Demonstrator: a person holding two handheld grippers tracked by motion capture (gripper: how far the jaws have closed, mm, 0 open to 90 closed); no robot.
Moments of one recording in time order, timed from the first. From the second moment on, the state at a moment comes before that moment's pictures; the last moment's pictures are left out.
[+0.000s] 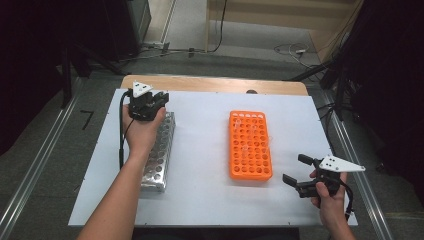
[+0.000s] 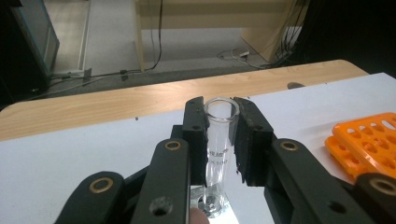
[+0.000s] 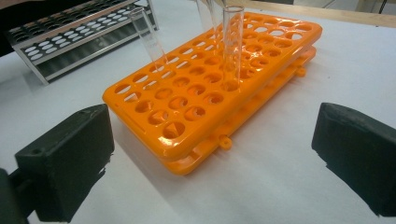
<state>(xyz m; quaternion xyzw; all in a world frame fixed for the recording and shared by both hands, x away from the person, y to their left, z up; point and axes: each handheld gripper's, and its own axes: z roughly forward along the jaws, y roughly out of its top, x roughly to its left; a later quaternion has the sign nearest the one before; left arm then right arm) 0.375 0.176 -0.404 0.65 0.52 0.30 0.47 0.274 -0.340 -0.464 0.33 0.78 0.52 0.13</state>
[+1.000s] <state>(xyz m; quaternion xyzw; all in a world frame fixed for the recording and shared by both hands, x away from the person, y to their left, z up) 0.386 0.172 -0.428 0.67 0.55 0.26 0.42 0.277 -0.334 -0.467 0.32 0.79 0.51 0.13</state>
